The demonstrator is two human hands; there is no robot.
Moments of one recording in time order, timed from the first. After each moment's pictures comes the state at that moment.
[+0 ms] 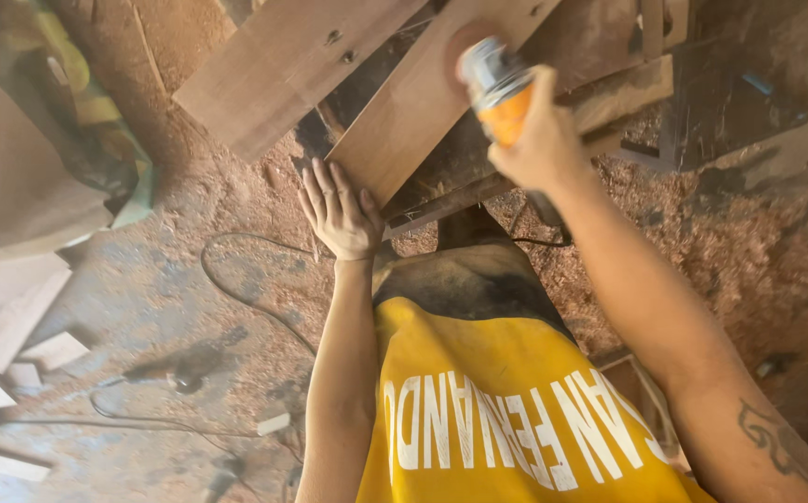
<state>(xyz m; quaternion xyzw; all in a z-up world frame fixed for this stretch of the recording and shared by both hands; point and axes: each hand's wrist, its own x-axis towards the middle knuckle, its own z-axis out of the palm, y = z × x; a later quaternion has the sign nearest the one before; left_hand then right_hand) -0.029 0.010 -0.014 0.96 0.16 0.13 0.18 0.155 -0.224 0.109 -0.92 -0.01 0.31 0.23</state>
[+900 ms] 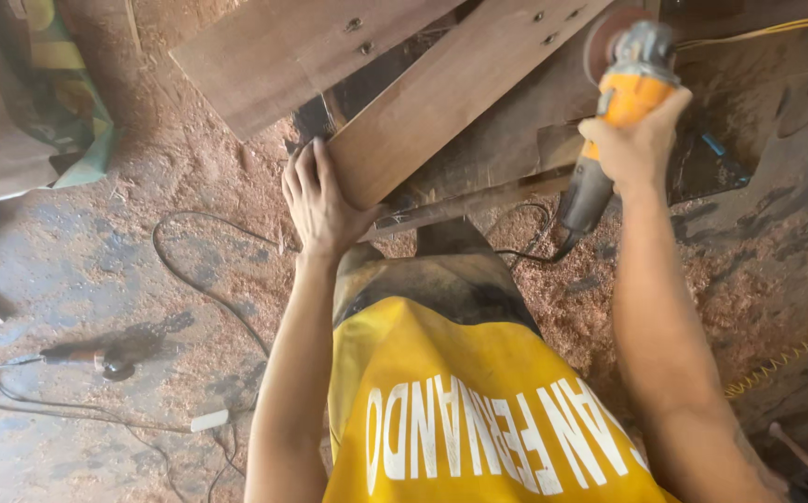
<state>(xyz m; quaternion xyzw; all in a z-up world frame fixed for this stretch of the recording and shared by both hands) -0.014 0.035 0.021 0.94 0.16 0.00 0.30 0.199 -0.329 0.103 -0.92 0.13 0.14 0.35</state>
